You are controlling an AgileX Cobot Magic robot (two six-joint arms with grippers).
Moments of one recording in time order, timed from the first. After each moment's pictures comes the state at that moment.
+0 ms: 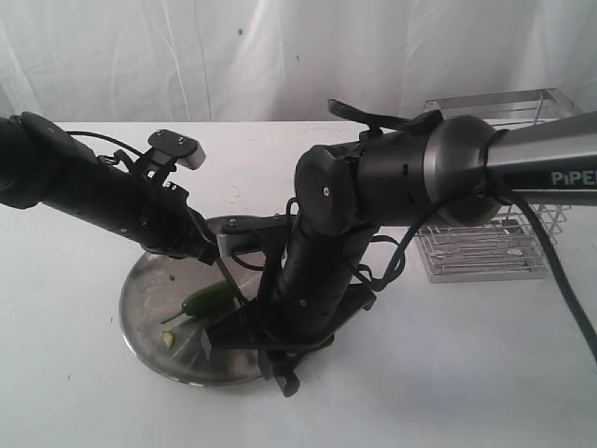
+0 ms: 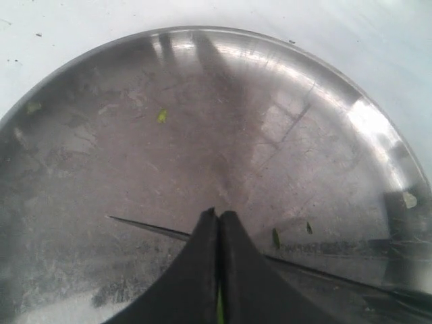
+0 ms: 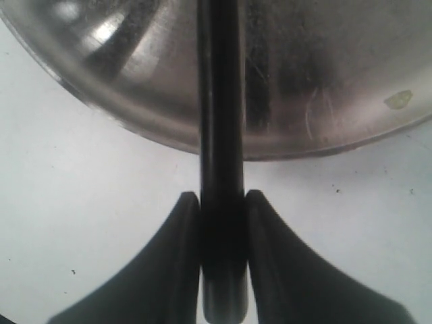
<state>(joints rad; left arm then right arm) -0.22 1.81 -1.06 -1.04 0.55 1.25 0.78 1.86 -1.21 0.29 0.82 0.09</state>
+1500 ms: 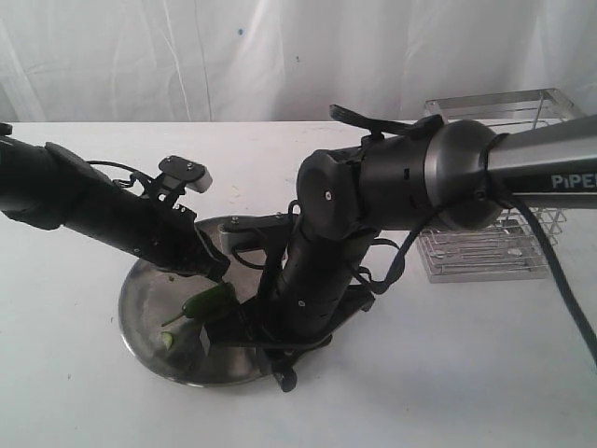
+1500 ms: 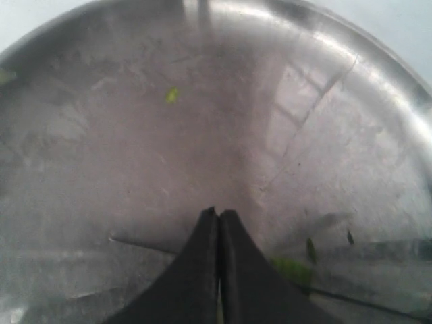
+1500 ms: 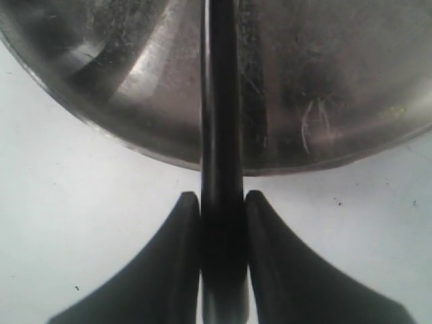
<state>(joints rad) -0.22 1.94 -1.07 -1.13 0.53 1.36 0.78 1.86 -1.20 0.30 0.77 0.09</state>
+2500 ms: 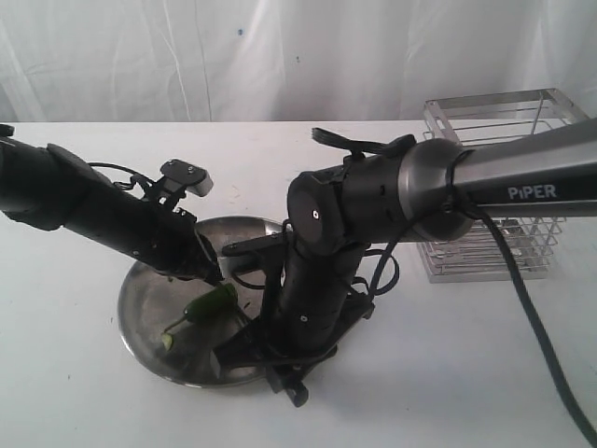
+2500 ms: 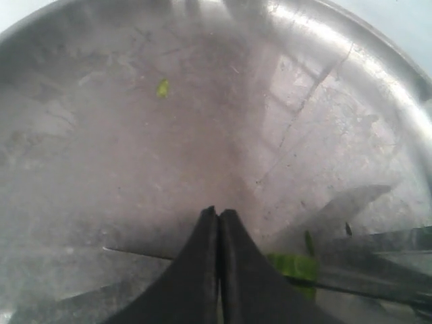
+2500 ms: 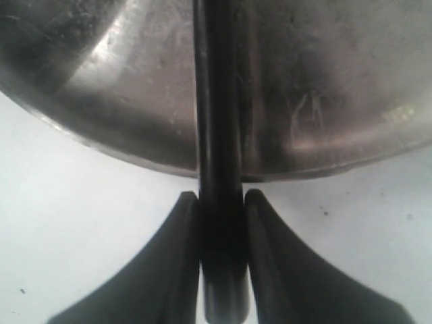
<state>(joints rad) -0.22 1.95 -1.07 -1.11 0.56 1.35 0.78 1.93 -1.21 0.24 0.81 0.07</state>
